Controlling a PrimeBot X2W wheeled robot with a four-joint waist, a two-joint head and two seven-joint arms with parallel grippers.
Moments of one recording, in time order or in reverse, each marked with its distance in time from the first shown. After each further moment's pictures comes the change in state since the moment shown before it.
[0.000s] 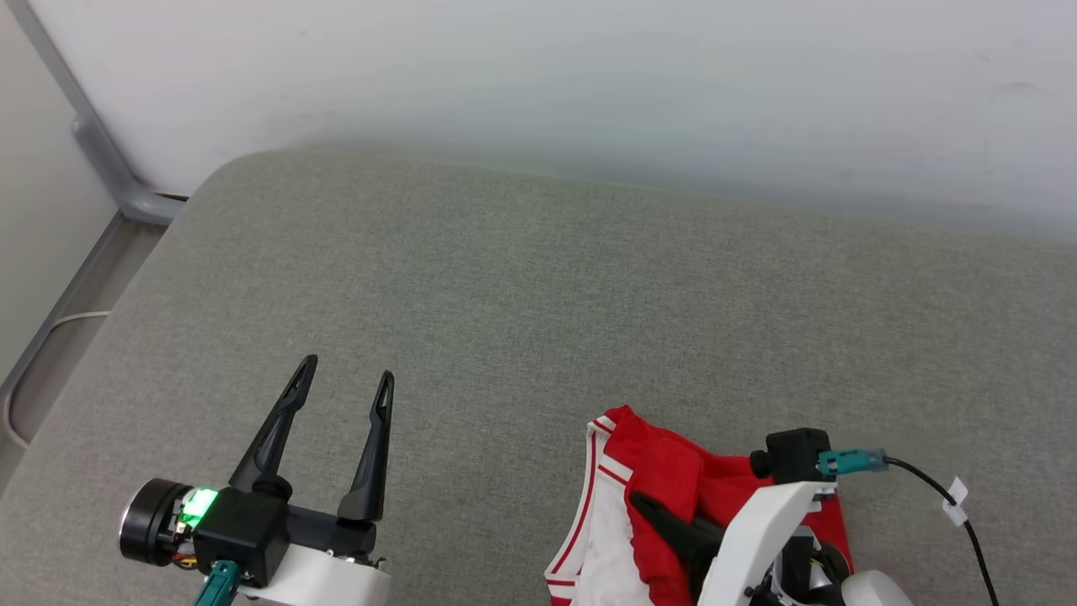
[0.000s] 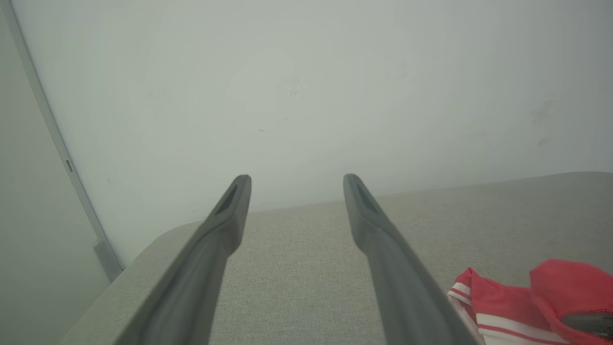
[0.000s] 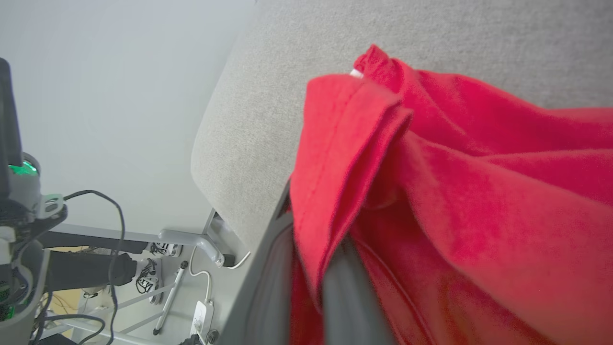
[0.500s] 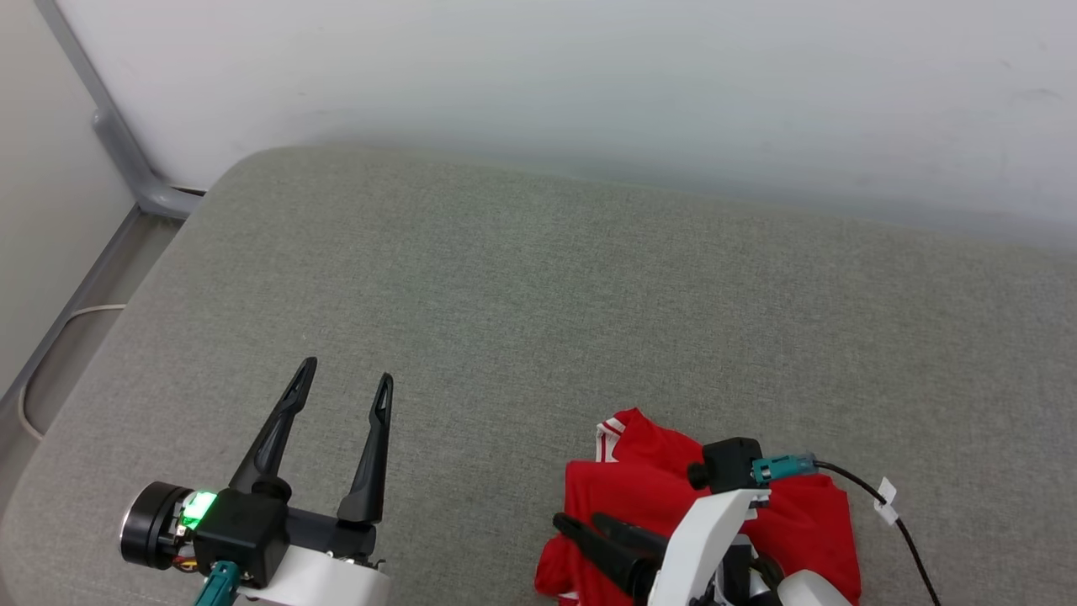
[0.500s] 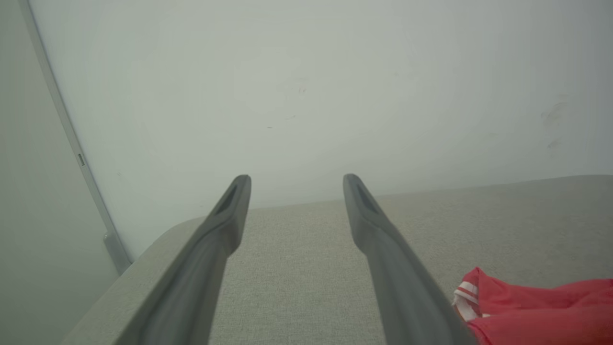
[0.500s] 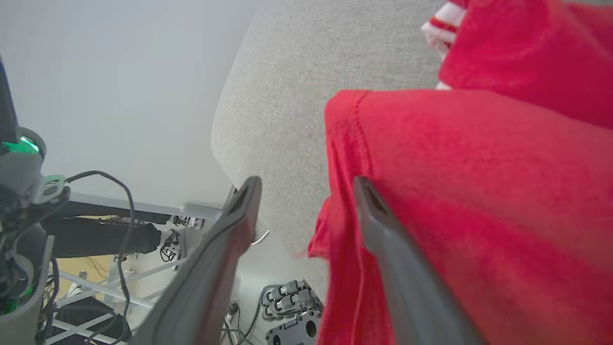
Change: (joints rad) left arm 0.000 -0.011 0.008 0.000 -0.003 -0.004 0.000; right arm -0.105 0.001 0.181 0.186 0.096 0.000 -0.099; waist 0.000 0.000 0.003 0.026
